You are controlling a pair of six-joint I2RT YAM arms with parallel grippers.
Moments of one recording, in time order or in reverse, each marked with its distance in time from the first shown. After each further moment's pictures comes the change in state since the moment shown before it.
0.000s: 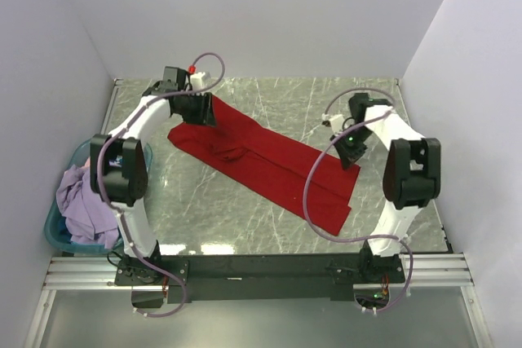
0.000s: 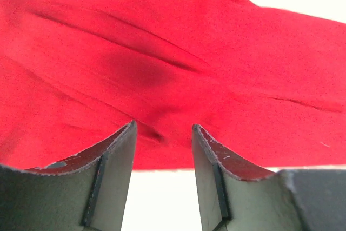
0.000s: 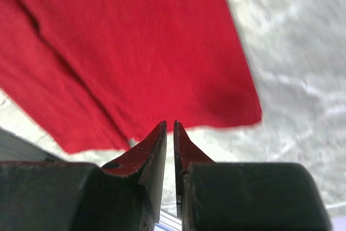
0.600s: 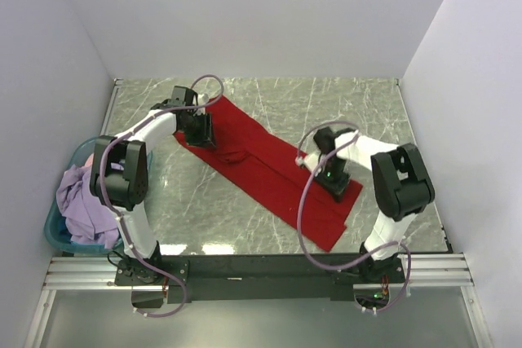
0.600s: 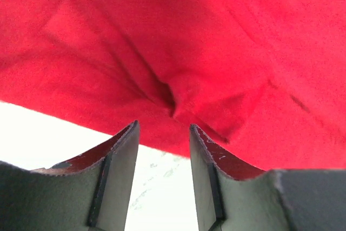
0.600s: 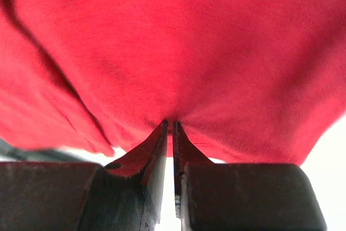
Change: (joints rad) left arm -0.061 -0.086 -0.266 0.062 -0.116 -0.221; right arm 0.276 -0.034 -0.310 0.120 0.219 0.042
